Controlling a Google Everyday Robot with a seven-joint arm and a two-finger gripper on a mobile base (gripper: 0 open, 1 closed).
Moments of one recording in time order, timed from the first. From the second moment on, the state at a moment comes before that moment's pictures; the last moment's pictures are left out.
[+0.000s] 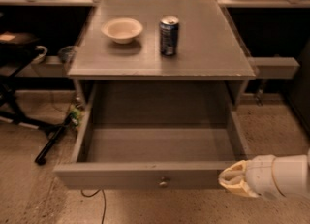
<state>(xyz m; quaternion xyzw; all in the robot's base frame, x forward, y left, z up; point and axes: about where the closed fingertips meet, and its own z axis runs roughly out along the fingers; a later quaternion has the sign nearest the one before) 0.386 -0.205 0.670 -0.53 0.77 0.14 0.31</state>
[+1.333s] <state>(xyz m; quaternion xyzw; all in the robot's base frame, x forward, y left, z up) 0.432 -0.197 0.663 -0.54 0.76 0.15 0.32</state>
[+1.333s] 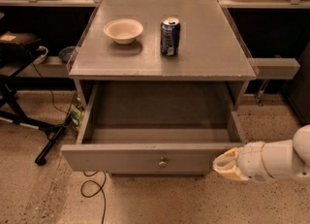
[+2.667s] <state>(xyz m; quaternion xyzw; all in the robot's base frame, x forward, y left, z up) 0.511 -0.186 0.663 -0.55 0.75 0.14 0.35</state>
